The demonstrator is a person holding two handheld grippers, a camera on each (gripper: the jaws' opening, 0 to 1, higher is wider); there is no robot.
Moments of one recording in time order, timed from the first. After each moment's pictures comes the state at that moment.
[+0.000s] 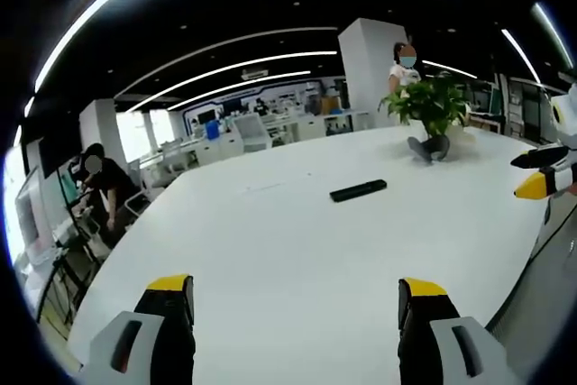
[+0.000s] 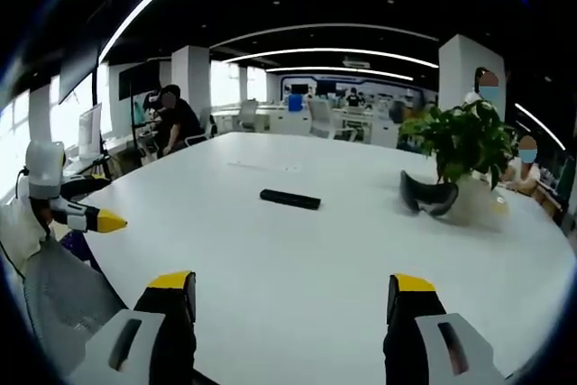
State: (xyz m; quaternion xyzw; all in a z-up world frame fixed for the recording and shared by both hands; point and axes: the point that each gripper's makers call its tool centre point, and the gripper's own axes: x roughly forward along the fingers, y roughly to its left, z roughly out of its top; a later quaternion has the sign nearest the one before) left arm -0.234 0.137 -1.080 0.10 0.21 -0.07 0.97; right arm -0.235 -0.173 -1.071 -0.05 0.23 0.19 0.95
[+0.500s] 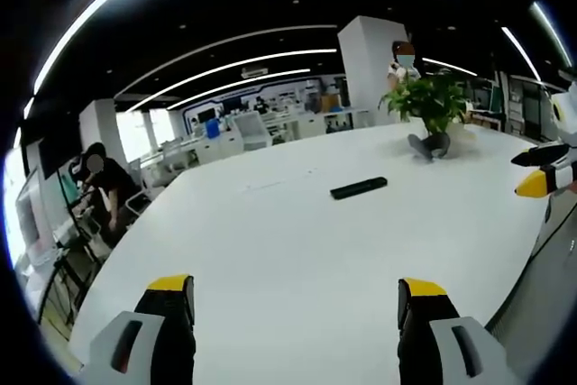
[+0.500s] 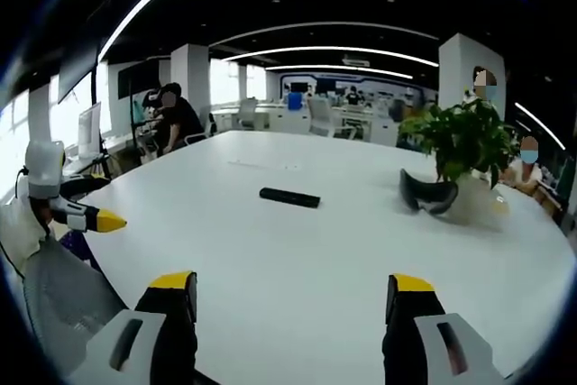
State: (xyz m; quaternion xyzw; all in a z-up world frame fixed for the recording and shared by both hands) left arm -0.234 0.138 -1.082 0.11 0.22 -0.07 0.97; right arm -0.235 -0.174 -1.072 -0.05 0.23 0.19 0.95
